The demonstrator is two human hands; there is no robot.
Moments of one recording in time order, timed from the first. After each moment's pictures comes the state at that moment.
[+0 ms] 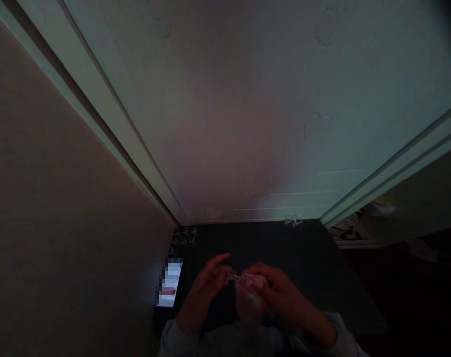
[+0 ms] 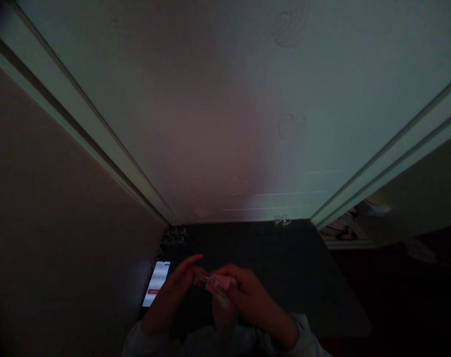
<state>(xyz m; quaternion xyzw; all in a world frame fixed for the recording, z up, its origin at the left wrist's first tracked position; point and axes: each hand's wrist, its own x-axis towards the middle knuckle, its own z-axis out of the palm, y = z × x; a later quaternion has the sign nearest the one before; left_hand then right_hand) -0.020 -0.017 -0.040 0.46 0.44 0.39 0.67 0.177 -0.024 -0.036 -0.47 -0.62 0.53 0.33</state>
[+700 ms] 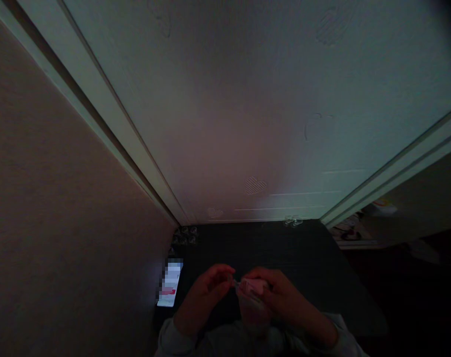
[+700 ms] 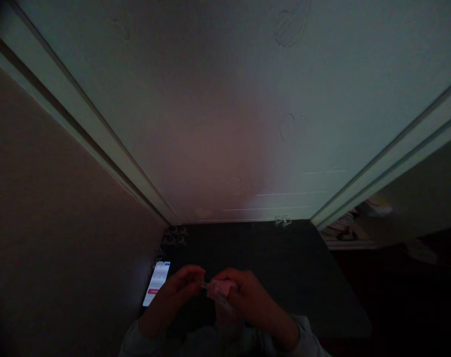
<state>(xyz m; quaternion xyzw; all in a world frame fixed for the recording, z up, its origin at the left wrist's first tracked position) -0.025 -0.016 -0.039 0.50 0.42 0.35 0.67 0.179 -0.024 -0.037 -0.47 -0.64 0.53 0.30</state>
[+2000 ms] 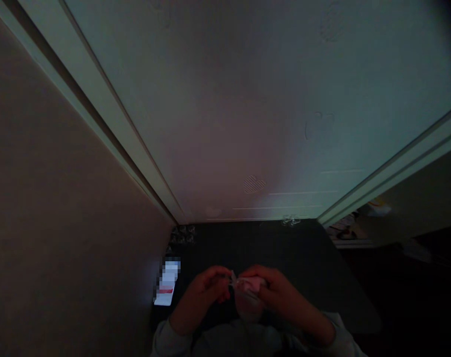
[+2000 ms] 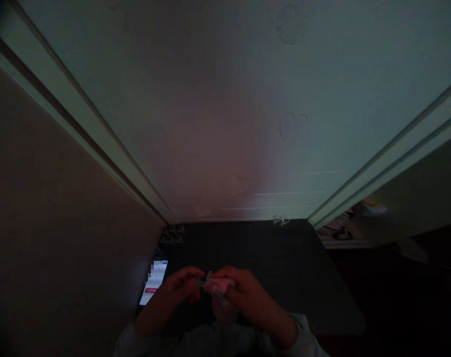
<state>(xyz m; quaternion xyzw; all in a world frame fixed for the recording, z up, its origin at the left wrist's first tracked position) -0.026 -0.015 -0.044 0.48 0.46 0.29 0.69 0.180 -0.024 -0.037 -0.46 -0.62 0.55 0.31</state>
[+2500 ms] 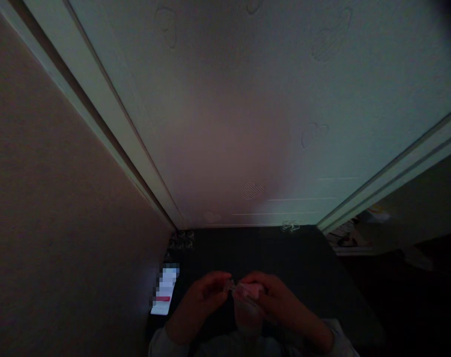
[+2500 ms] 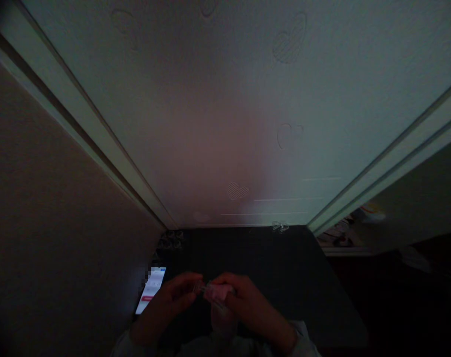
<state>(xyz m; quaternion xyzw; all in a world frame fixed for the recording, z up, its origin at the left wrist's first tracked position) -0.032 -0.016 -0.047 0.50 0.43 0.32 0.68 0.181 -0.023 -0.044 -0.48 -0.61 0.56 0.29</state>
